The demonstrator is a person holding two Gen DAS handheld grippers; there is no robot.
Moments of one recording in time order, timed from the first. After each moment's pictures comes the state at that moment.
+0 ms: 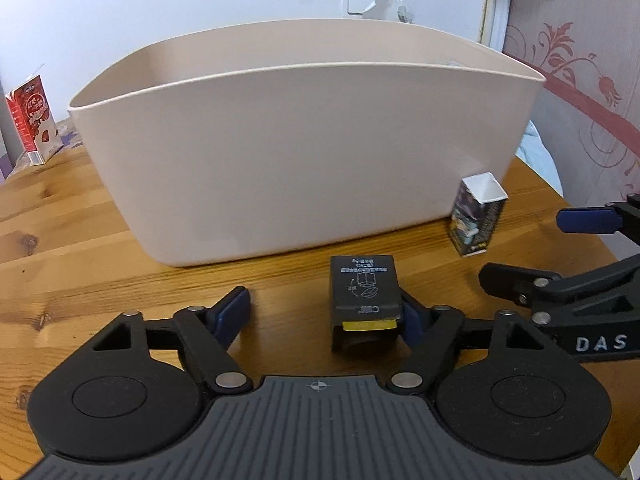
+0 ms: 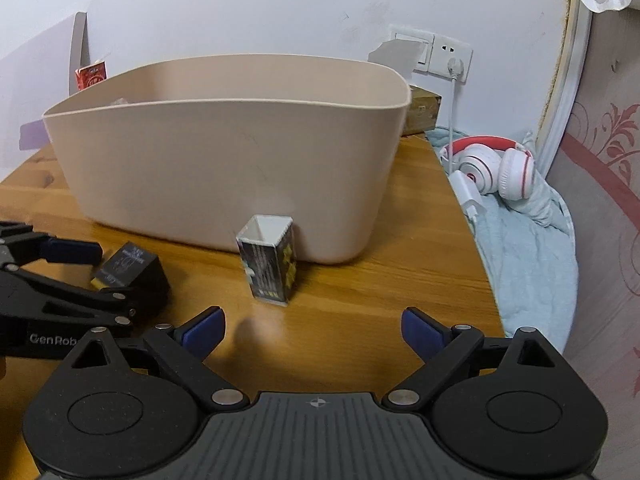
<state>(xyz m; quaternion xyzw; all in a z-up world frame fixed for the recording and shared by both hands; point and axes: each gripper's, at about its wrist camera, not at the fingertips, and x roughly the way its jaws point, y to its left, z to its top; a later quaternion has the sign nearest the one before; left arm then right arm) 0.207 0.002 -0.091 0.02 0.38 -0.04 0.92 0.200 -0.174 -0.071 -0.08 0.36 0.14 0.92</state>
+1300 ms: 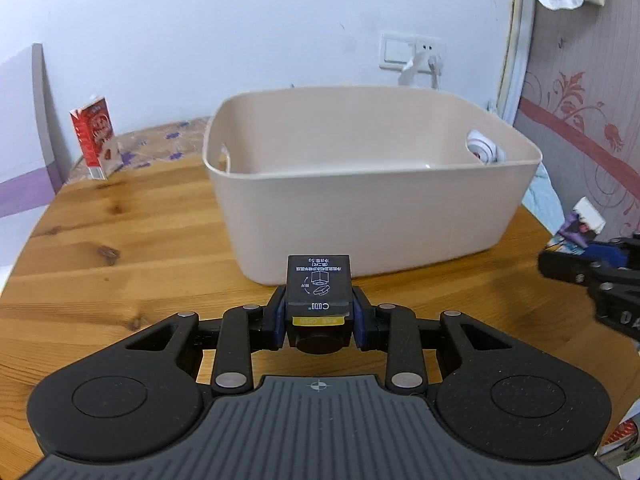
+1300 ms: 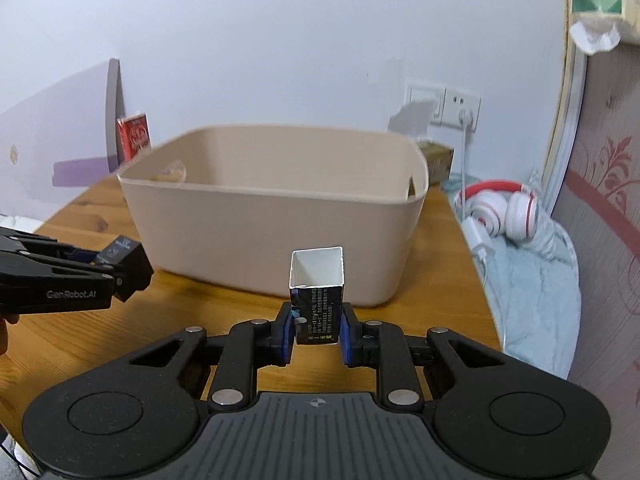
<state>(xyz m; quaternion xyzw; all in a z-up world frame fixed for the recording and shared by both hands) 0.161 0.040 -0.027 0.01 0.35 0.00 0.94 0.146 -0.165 -0.016 -0.06 0.30 0.17 0.94</state>
